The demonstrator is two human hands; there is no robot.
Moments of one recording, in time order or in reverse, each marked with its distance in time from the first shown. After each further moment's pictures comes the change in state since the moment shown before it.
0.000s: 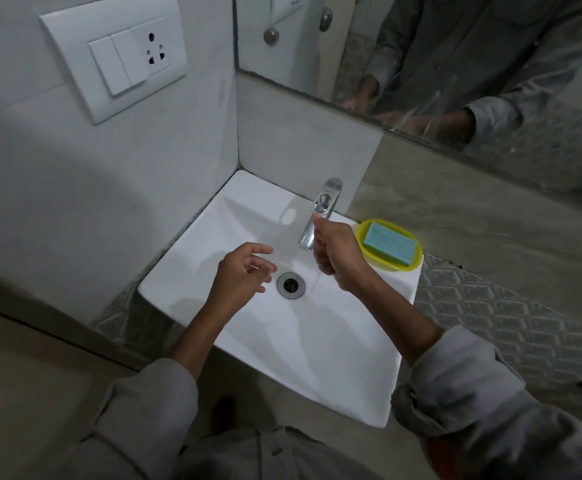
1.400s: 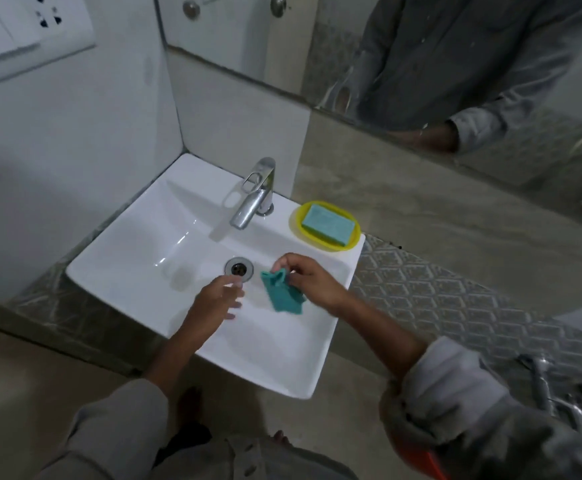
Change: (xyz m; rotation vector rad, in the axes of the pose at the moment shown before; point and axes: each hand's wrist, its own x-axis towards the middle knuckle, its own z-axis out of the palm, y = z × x) left_hand -0.033 -0.059 0.084 -0.042 -0.067 -0.274; right_hand -0.035 0.071 -0.101 -0.426 -0.380 -0.174
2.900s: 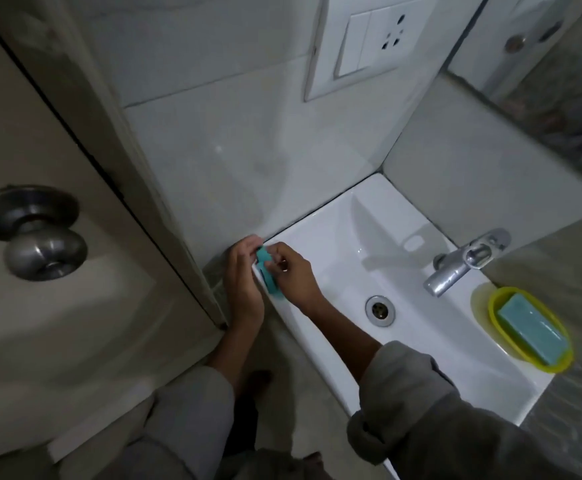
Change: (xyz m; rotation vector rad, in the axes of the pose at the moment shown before) left_hand 0.006 -0.013 -0.165 -0.521 0.894 0.387; right_hand 0.180 -0.067 0.252 -0.194 -0.137 -0.229
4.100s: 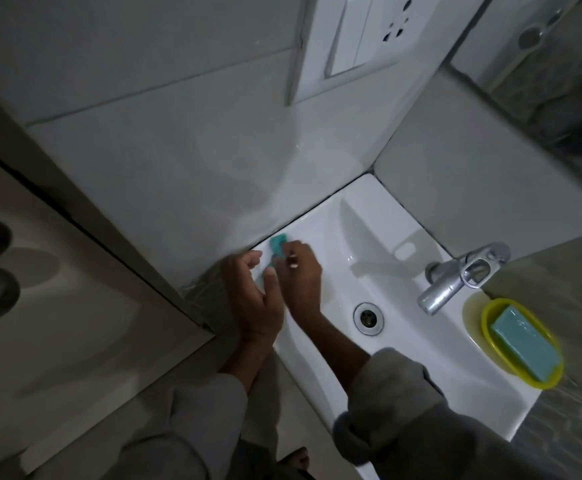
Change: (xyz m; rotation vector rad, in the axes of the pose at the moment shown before) left_hand -0.003 -0.023 0.035 0.440 0.046 0.391; right_hand 0.017 0.028 -0.011 -0.054 0.439 -0.038
